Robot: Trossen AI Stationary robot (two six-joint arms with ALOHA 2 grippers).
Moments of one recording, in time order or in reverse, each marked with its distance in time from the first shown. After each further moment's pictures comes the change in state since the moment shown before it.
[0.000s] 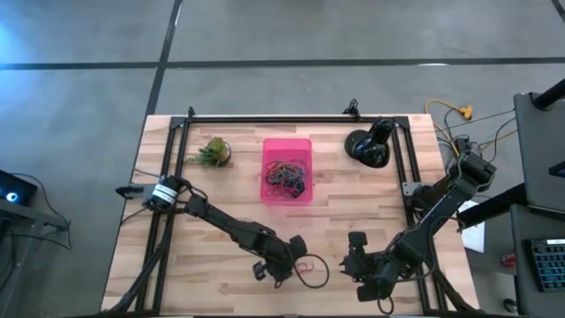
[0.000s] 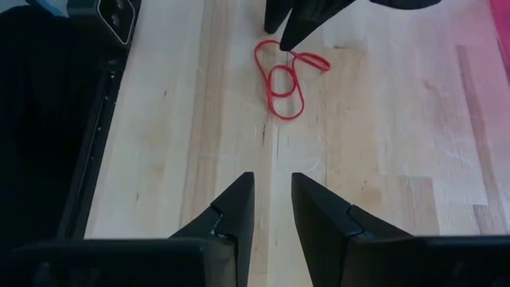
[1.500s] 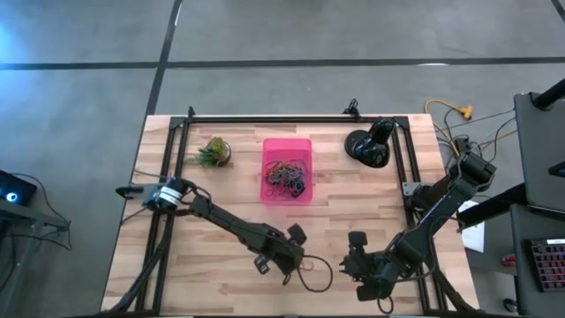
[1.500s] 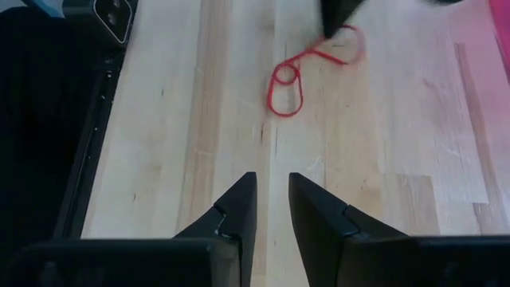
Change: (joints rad) left arm 0.016 0.050 0.200 -0.381 -0.220 -0.133; right arm 0.000 0.000 -0.009 0.008 0.004 0.005
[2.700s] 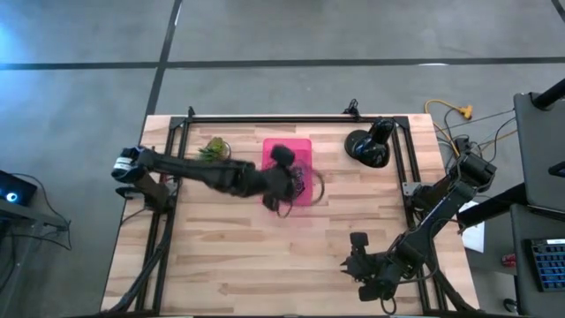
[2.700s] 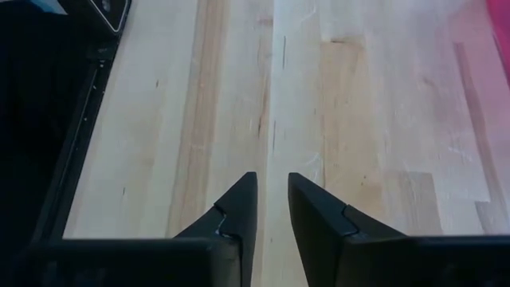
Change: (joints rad) left arm 0.260 -0.469 -0.033 0.035 -0.408 0.103; right arm 0.028 0.000 -0.059 0.061 0.044 -0.004
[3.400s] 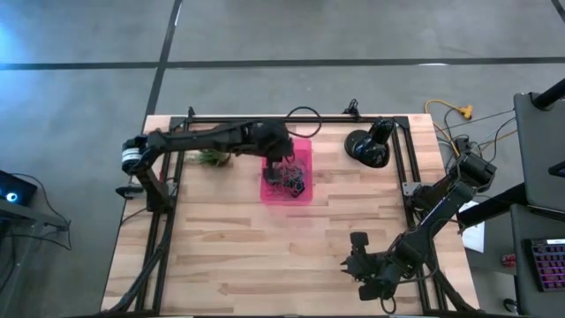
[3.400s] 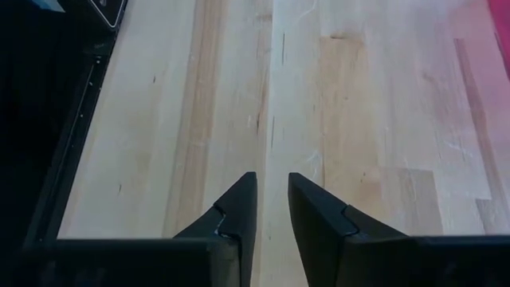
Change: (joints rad) left arm 0.355 0.042 0.000 -0.119 0.352 -0.238; right arm 0.000 0.000 -0.013 0.010 0.000 0.000
